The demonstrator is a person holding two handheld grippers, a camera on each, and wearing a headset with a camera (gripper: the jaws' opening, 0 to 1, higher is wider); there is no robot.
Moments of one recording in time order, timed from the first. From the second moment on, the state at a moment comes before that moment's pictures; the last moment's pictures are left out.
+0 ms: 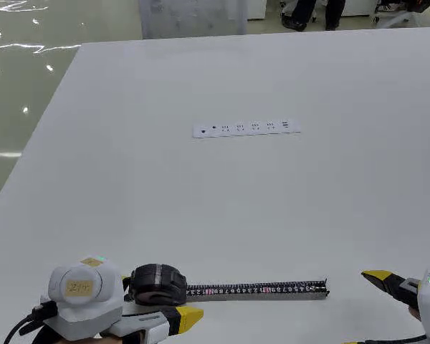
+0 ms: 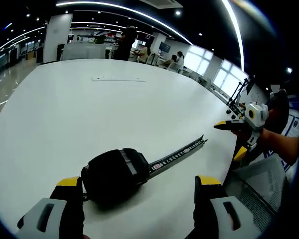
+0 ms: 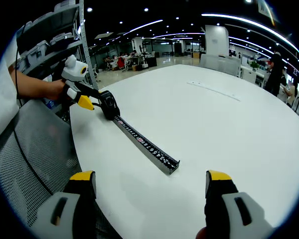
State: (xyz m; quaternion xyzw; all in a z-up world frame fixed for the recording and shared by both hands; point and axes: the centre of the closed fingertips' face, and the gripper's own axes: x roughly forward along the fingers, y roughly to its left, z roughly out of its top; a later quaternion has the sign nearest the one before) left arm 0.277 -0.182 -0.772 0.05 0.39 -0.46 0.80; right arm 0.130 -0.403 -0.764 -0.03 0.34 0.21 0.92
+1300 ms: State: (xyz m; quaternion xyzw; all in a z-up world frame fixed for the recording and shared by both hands) left arm 0.296 -0.182 -0.775 -0.02 0.37 -0.34 0.87; right arm 0.156 -0.403 -0.778 -0.03 0.33 0.24 0.91
